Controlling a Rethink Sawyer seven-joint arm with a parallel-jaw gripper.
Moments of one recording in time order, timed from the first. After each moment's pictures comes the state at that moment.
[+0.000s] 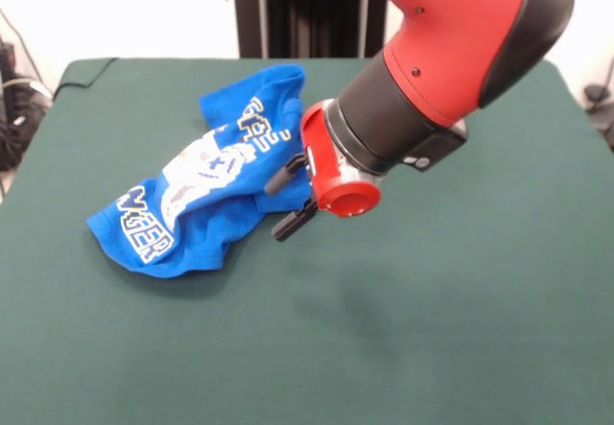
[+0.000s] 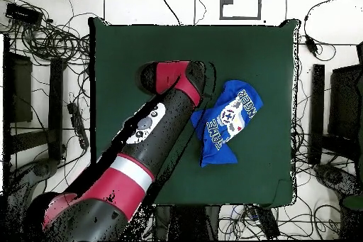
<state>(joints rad) 0.27 0.08 -0.90 0.94 0.31 0.80 3.08</state>
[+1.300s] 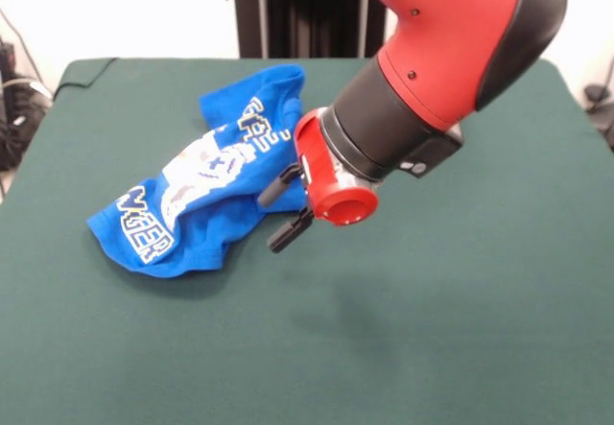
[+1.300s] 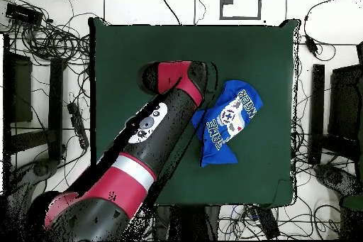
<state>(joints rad) 0.27 0.09 -0.90 0.94 0.31 0.75 3.08</state>
